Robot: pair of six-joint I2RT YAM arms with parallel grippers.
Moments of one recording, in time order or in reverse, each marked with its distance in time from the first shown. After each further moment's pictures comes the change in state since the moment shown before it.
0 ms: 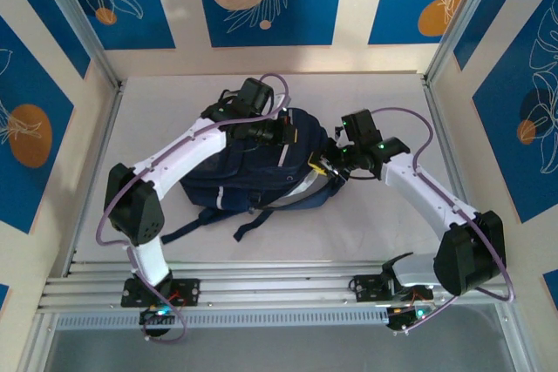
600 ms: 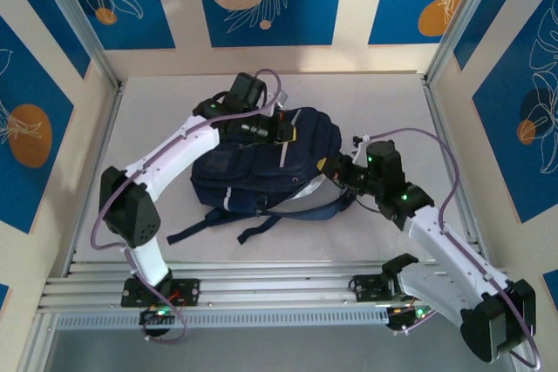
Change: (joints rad) left arm 0.051 -0.033 0.027 -0.056 0.126 -0.031; right arm 0.018 -0.448 -0.406 0.418 0.091 0.008
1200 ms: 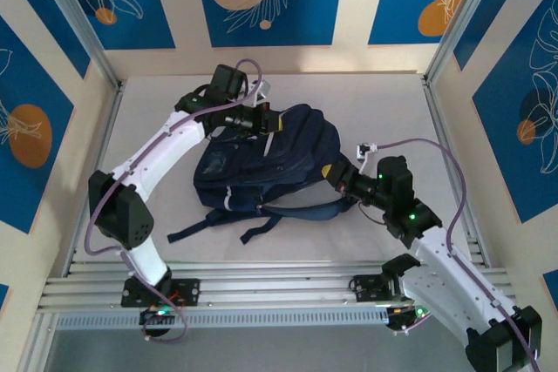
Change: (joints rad) left arm 0.092 -0.035 0.000 -0.025 0.040 0.001; right arm 0.003 -0.153 -0.095 0.047 -0.013 -0.064
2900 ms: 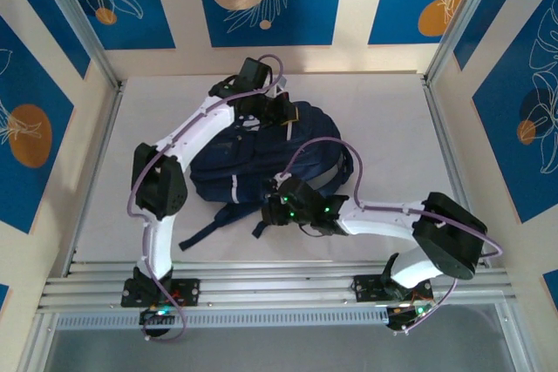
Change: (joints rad) left arm -0.023 0.346 0.293 0.024 -0.026 -0.128; right arm 0.588 0.736 0.148 0.183 0.420 -0.269
